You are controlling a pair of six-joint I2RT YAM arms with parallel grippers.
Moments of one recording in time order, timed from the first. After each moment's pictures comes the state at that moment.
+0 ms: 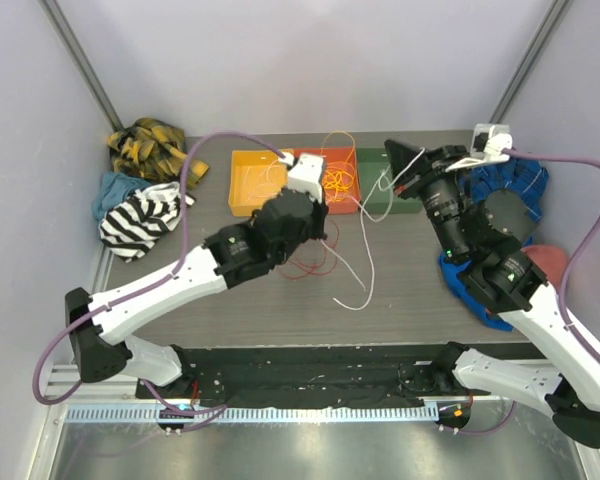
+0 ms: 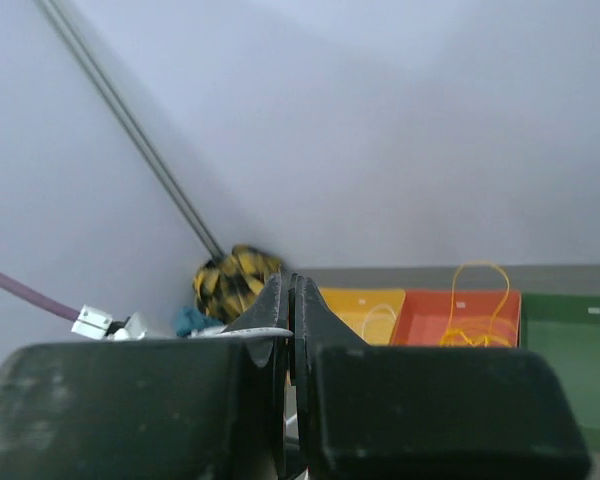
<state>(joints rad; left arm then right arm) -1.05 1.39 1.42 -0.33 -0.53 -0.37 0.78 0.94 1.28 -0.02 0.45 0.28</state>
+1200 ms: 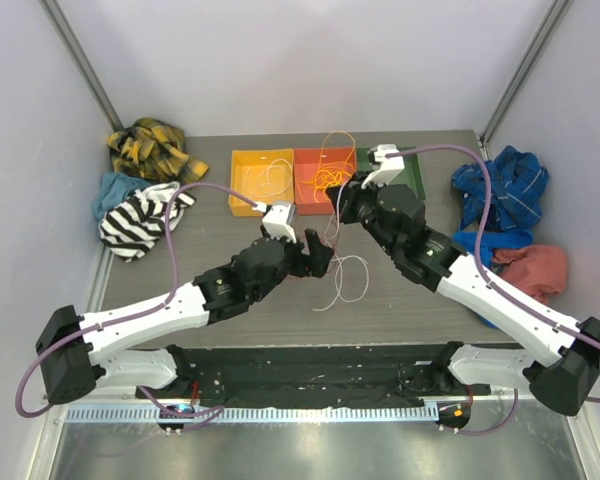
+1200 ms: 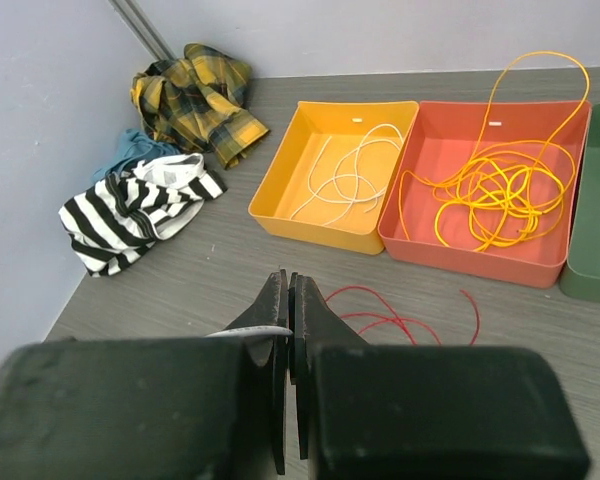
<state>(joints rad) -1.05 1.19 0.88 0.09 -0.39 -0.57 0.78 1.13 1.06 -0.04 0.31 0.42</state>
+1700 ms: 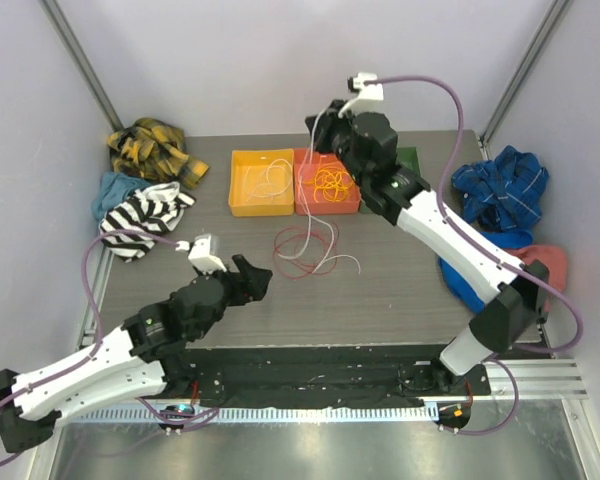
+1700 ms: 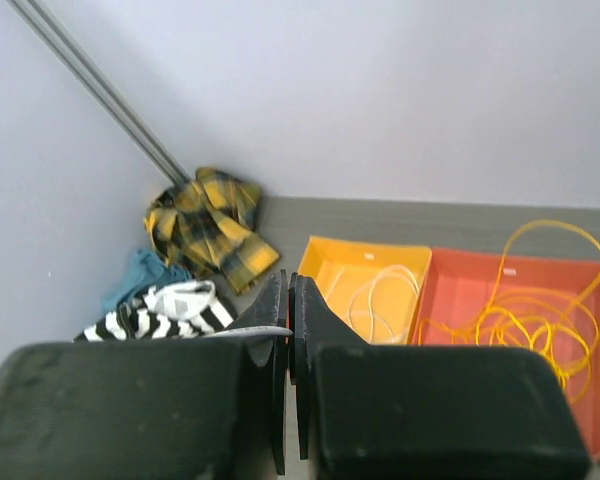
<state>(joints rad) -1.05 0.66 0.60 -0.34 -0.58 -0.84 0.68 1.54 1.54 0.01 0.27 0.38</state>
